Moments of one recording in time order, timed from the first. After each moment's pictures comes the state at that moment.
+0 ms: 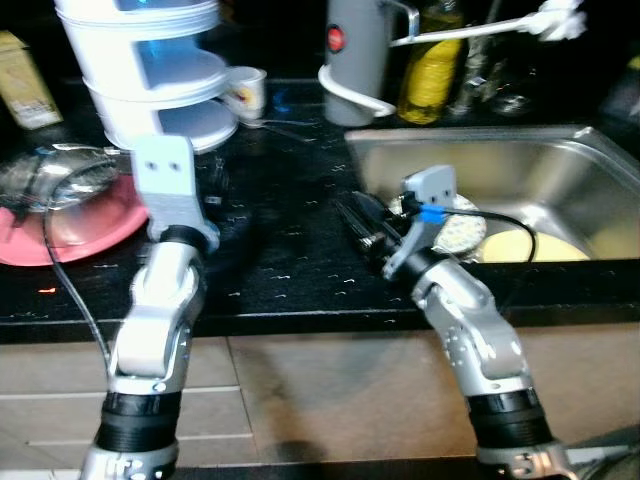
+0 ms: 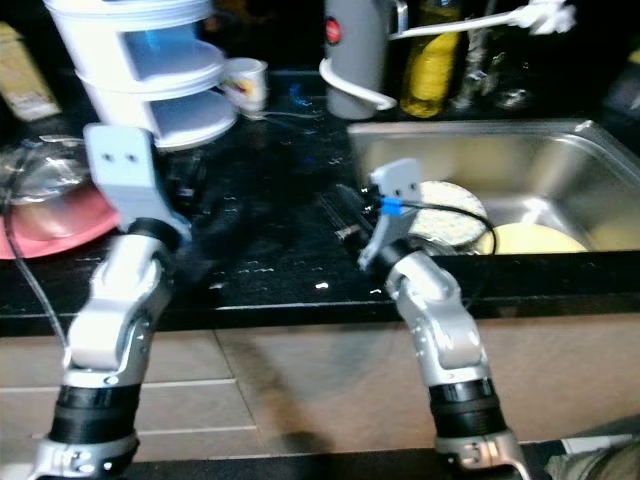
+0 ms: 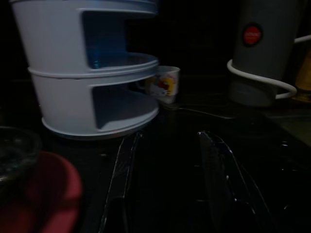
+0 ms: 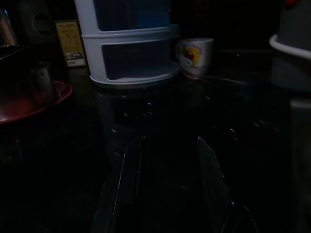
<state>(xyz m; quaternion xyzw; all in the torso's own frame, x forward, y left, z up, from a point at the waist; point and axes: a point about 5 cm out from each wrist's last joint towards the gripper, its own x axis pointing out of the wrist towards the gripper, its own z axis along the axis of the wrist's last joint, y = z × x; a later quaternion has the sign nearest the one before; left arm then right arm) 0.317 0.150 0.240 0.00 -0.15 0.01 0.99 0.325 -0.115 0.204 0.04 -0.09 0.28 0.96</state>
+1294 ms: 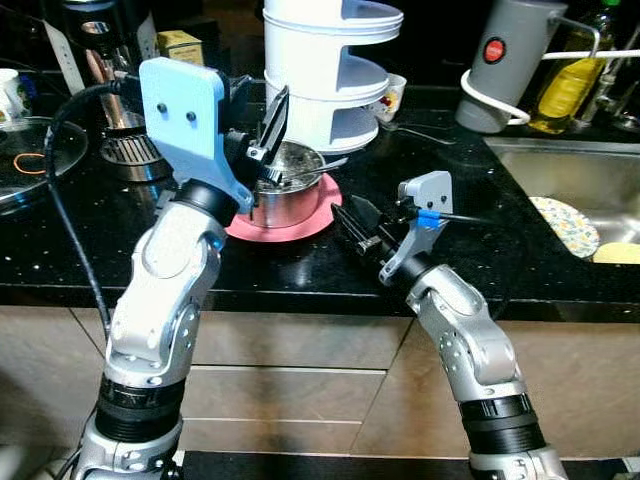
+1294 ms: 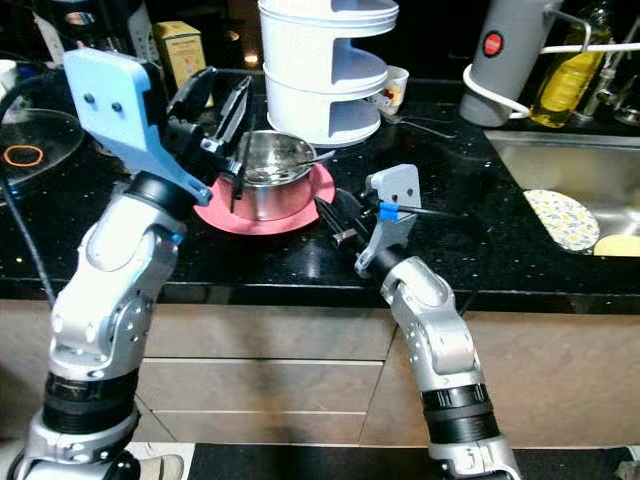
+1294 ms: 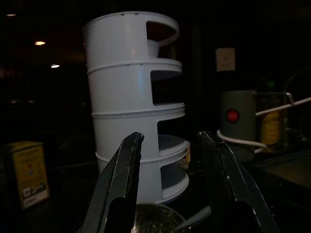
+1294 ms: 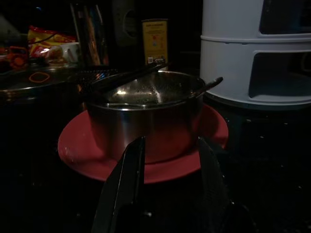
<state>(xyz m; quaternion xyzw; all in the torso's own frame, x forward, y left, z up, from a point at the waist) 0.289 0.110 0.310 0.00 -0.30 -0.16 0.94 0.323 -0.110 0.203 0.04 -0.09 0.29 0.95</state>
